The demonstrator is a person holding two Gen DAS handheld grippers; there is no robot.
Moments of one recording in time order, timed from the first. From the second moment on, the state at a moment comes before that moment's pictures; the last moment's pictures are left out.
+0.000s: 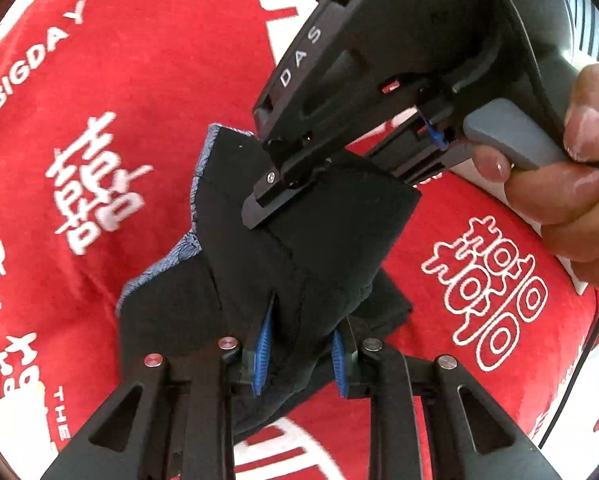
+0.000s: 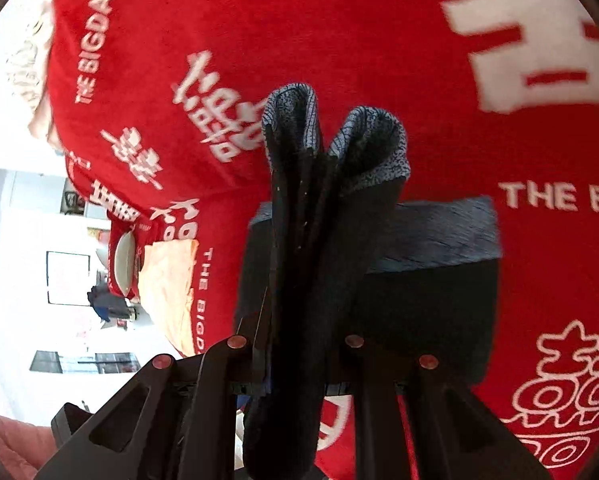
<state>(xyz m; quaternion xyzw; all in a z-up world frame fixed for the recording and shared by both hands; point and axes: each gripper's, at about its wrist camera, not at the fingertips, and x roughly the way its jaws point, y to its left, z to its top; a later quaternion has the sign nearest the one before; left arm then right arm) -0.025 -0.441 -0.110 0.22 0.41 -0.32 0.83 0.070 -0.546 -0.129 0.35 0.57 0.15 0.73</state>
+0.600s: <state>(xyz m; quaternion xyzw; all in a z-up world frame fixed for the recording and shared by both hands) -0.036 -0.462 -0.170 0.25 0.46 -0.32 0.79 0.046 -0.568 -0.221 0.37 0.58 0.12 0.71</state>
